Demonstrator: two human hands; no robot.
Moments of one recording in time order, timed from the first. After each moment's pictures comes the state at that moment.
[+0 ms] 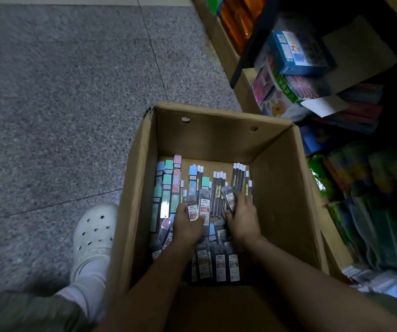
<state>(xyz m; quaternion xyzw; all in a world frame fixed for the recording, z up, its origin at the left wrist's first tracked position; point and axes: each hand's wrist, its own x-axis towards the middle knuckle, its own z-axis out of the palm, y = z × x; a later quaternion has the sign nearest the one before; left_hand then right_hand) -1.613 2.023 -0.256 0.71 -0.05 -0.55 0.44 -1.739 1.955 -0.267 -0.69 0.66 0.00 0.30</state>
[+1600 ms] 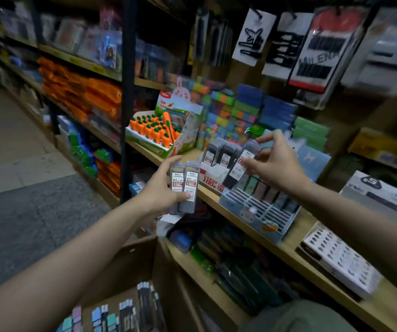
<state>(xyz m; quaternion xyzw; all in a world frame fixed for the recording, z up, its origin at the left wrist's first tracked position) -1.674 1.867 0.102 0.41 -0.60 -0.53 0.44 -1.910 1.908 0.198 -0.65 0.64 -0.40 0.10</state>
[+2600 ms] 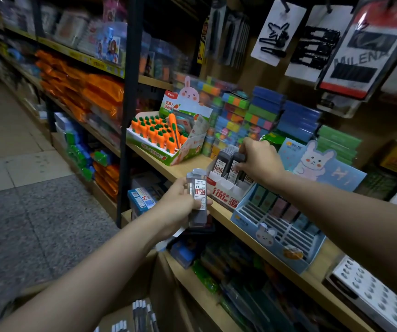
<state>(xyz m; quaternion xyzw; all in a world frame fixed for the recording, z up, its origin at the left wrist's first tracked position) -1.704 1.827 0.081 0.38 -0.45 -0.67 0.45 -1.904 1.776 0.169 -0.70 0.67 -0.17 -0.18</state>
